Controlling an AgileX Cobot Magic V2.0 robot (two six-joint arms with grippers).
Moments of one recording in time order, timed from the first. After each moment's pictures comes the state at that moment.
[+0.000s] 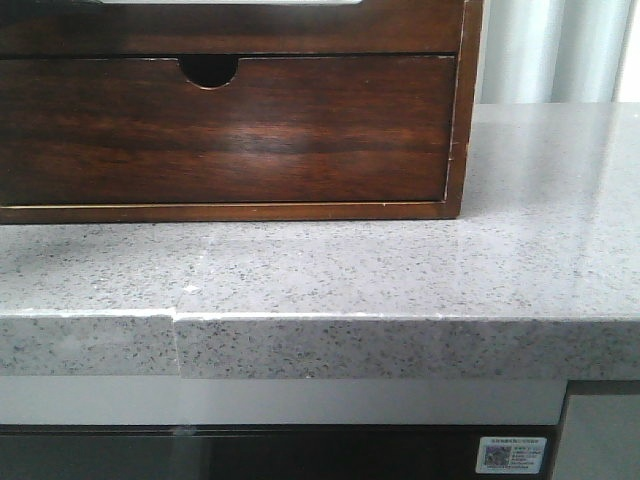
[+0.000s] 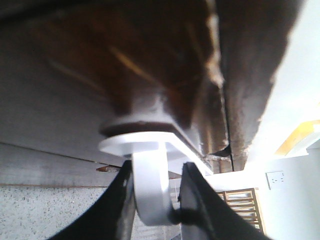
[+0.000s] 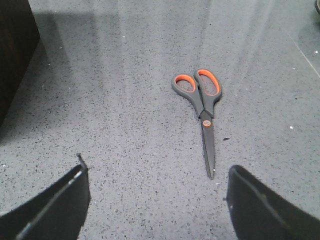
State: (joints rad) left arm -0.05 1.30 -0.74 -1.81 0.94 0.80; right arm -0.09 0.51 -0.65 -0.11 0.67 0.07
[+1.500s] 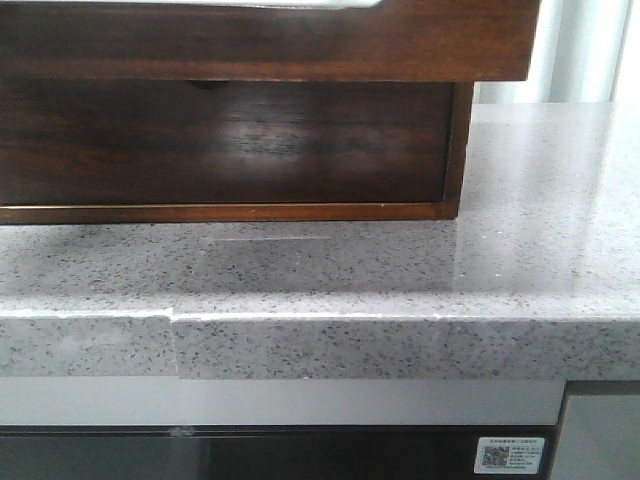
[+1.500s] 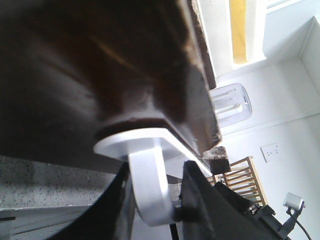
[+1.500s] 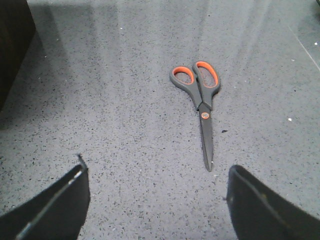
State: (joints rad) left arm -0.05 0.71 -0.38 -1.72 0.90 0.69; right arm -0.09 0.51 -0.65 -0.11 0.69 0.07
